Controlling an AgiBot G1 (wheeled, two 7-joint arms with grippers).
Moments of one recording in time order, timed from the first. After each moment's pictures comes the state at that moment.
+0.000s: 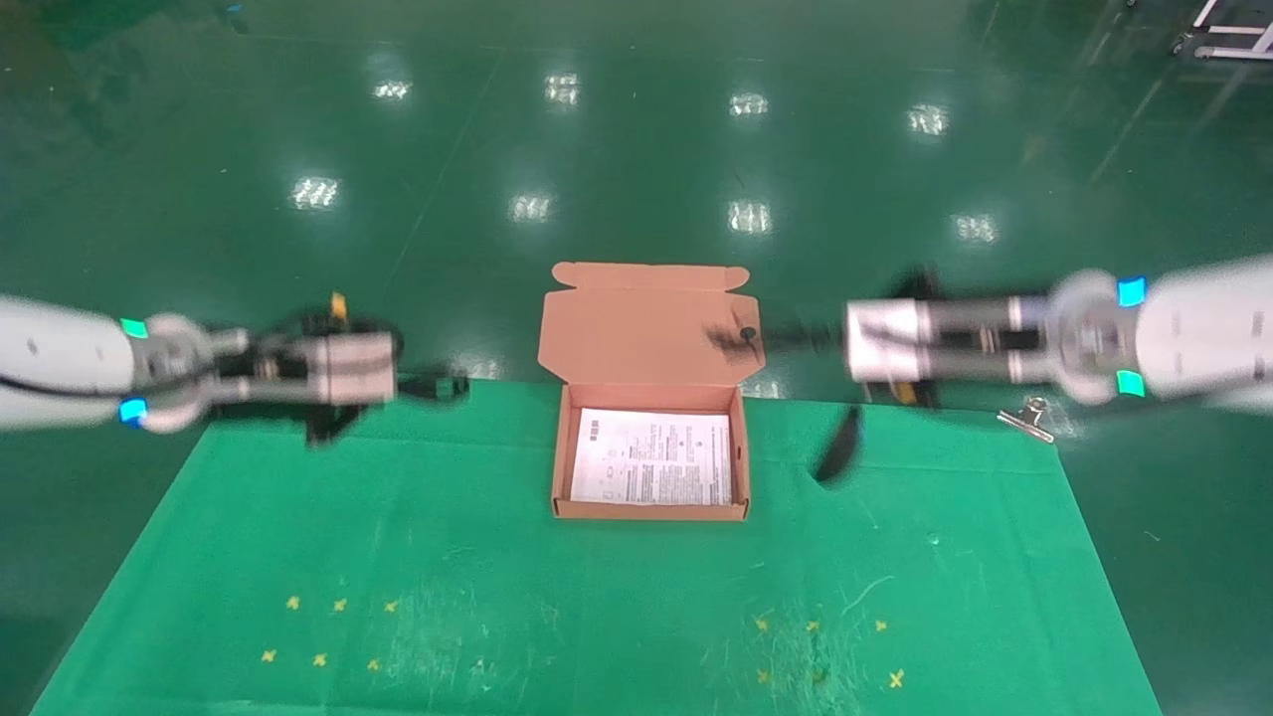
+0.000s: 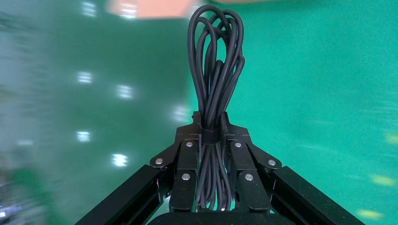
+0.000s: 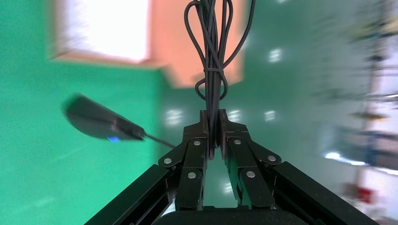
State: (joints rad) left arm -1.56 0.97 0.71 -1.04 2.10 1.07 -0.17; right arm 1.63 -0.91 -0.84 1.12 -1.91 -0.97 0.07
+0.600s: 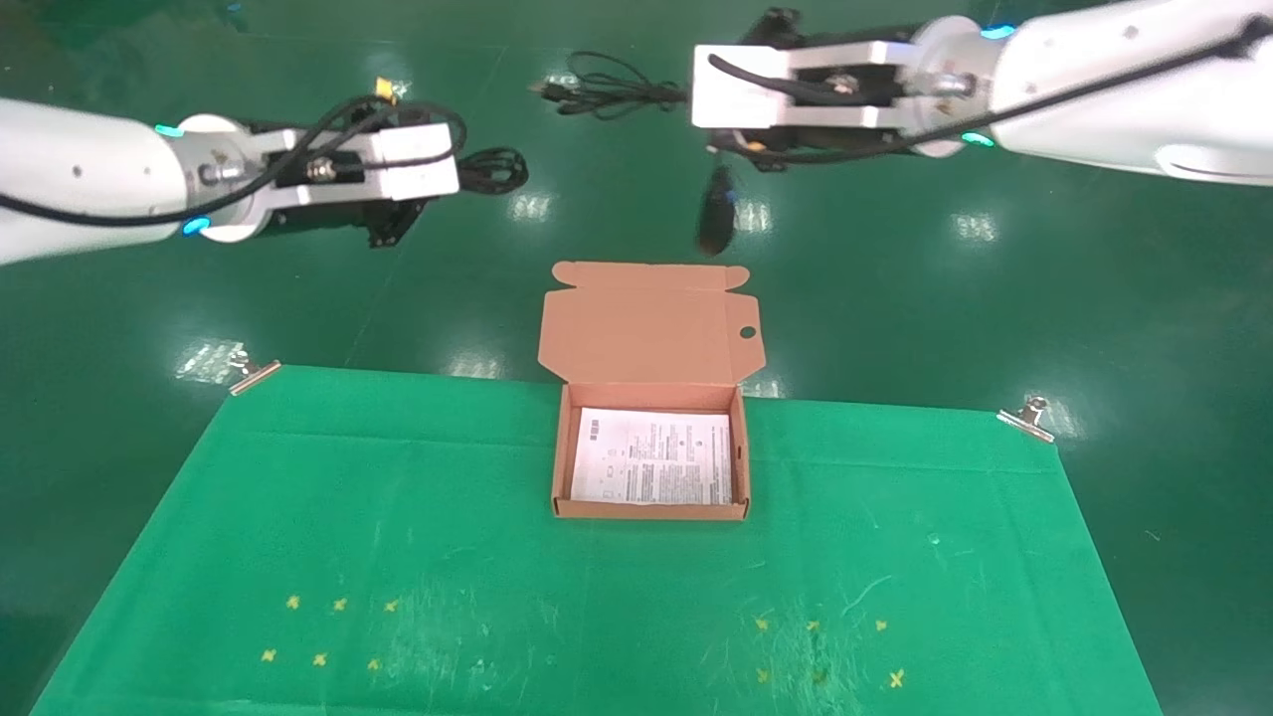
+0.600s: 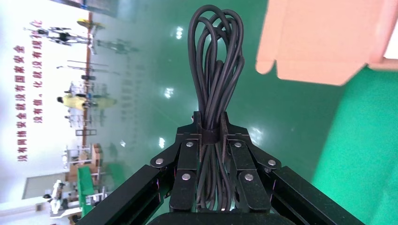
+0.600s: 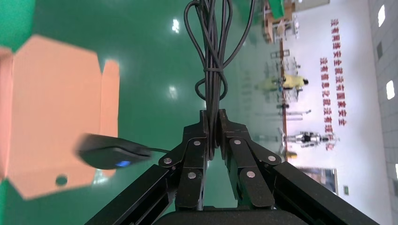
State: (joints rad) left arm -1.69 1.07 0.68 -1.07 2.22 0.93 -0.27; right arm 1.86 -1.18 -0.75 0.79 -1.76 -0.83 -0.23
